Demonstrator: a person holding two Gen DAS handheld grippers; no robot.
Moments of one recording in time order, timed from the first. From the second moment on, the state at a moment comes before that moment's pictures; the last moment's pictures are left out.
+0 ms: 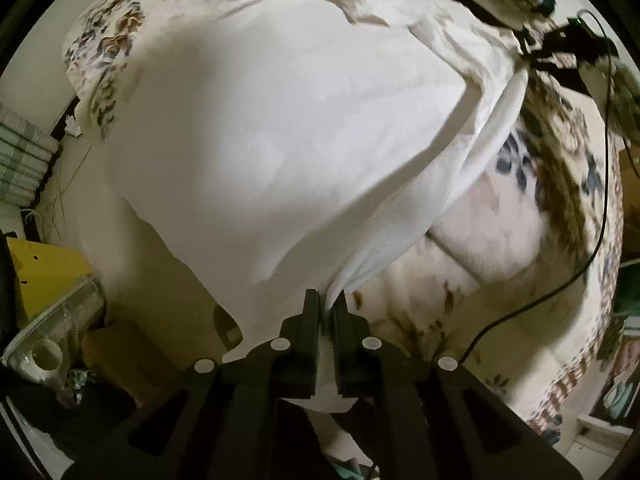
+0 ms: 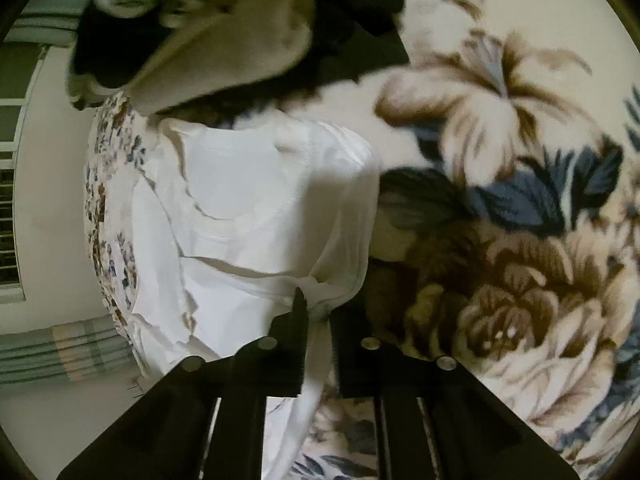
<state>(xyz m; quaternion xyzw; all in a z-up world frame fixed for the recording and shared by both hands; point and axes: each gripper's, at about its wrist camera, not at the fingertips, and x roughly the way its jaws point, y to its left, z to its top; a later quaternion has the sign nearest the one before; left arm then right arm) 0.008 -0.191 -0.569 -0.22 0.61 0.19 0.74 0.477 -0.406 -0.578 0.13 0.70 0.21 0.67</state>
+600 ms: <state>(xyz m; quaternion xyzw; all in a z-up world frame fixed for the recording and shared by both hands) 0.023 -0.015 -0.527 -0.30 0.56 0.18 0.75 0.482 -0.220 -0.459 0.03 0.64 0.20 0.74</state>
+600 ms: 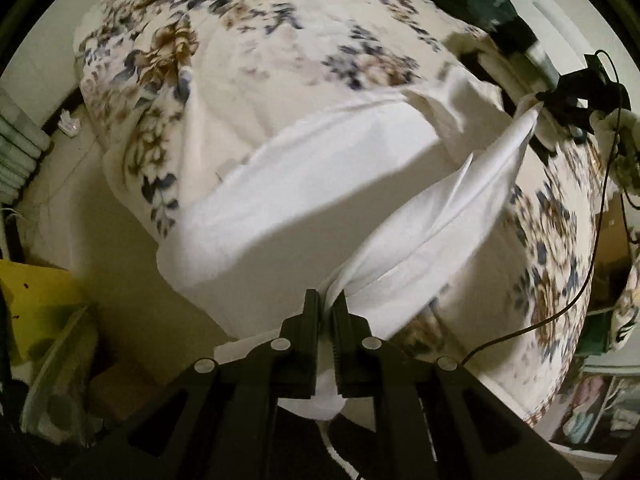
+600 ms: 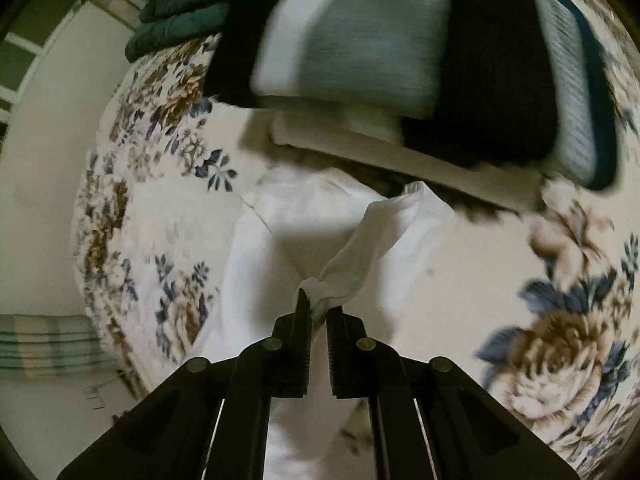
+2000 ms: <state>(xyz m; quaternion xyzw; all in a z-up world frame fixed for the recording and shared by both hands) 0.195 0.074 -0.506 -0.30 0.54 0.09 0.78 0.389 -0.288 -0.522 0.15 0.69 0.14 0.70</state>
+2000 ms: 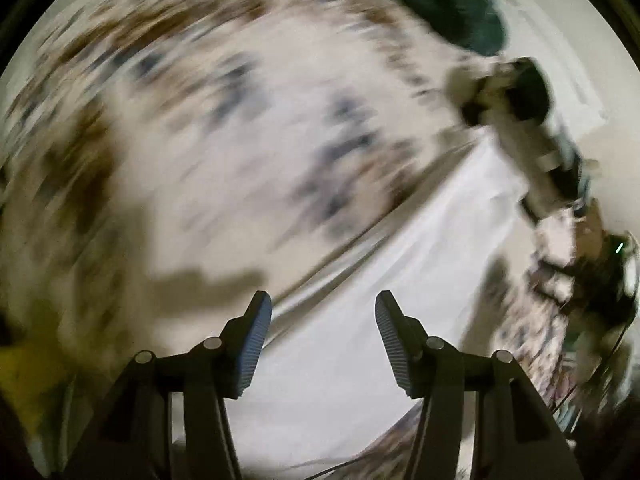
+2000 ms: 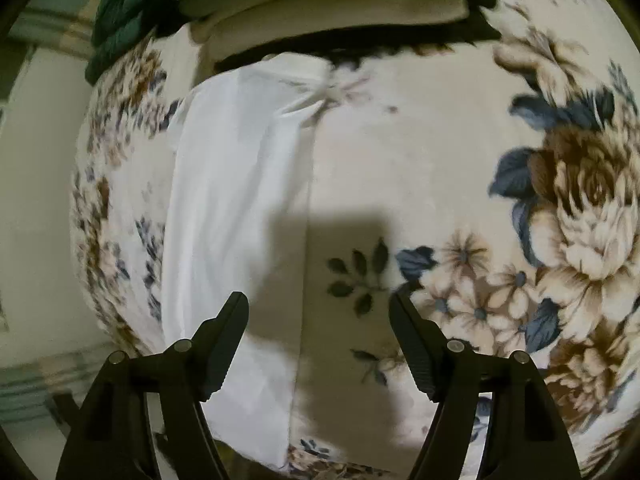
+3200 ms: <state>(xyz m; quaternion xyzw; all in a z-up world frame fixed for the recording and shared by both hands) 0.517 0.037 -0.586 -0.20 0.56 -0.13 0.79 0.513 -0.281 -0.601 0.44 0.58 0.06 0.69</state>
